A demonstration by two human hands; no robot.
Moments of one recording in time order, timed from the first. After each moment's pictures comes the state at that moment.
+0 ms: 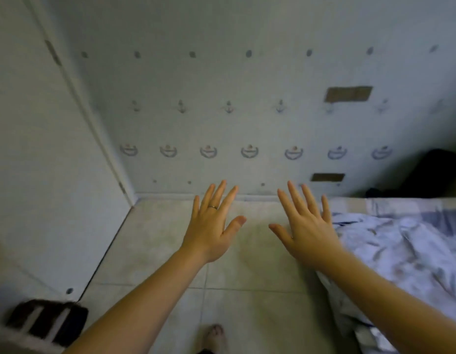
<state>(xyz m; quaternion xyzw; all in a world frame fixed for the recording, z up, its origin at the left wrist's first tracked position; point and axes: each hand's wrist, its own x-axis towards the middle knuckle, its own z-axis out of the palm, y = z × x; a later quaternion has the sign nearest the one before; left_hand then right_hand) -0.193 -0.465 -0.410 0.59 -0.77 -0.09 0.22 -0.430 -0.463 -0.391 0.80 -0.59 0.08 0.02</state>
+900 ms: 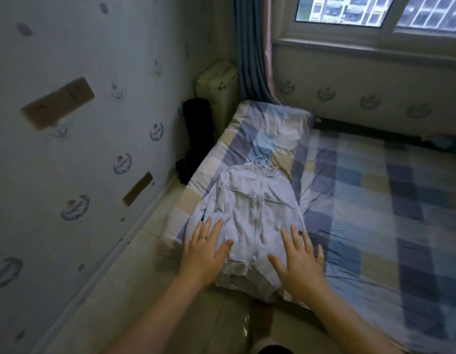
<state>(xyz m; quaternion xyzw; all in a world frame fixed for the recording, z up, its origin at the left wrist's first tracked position) -0.589 -0.794 -0.517 0.20 -0.95 -0.25 -0.04 -0.672 -0.570 -0.507 0.19 -0.96 0.09 -0.17</state>
